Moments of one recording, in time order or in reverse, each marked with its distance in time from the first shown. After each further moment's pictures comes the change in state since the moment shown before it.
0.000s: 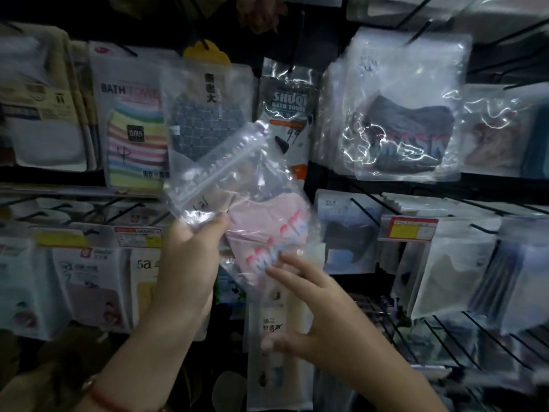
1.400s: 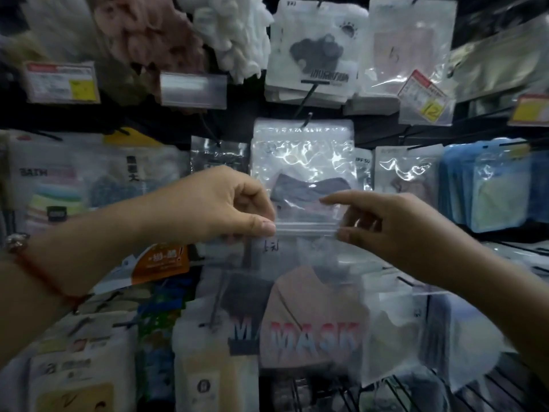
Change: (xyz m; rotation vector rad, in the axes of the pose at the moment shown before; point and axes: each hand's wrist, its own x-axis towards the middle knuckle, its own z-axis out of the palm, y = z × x) left_hand 0.048 0.120 0.152 0.959 -1.022 0.412; right_hand 0.008 0.044 -0.237 -0.303 0.281 -0.018
